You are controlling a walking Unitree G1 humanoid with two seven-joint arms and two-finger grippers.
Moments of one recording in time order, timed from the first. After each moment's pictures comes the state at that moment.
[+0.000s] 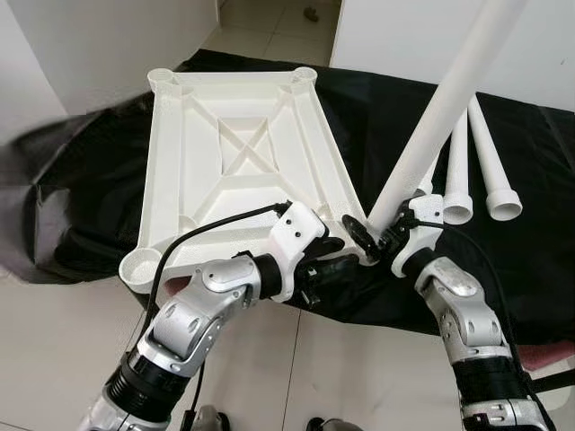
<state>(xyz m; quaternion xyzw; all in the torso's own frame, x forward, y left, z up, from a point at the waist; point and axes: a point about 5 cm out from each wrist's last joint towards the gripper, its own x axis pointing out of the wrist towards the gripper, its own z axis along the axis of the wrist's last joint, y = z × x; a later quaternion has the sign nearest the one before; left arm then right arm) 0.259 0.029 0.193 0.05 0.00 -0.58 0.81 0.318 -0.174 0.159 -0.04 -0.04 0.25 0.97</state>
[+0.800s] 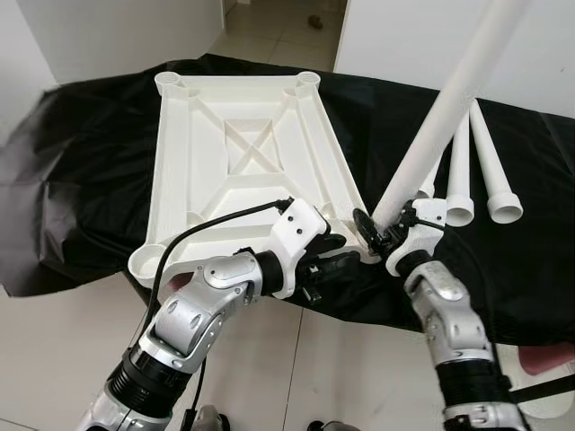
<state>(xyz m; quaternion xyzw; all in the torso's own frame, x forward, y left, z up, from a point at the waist) 0.260 0.027 0.194 0.05 0.00 -0.58 0.81 0.316 -0.170 0.152 0.03 -0.05 0.05 1.00</state>
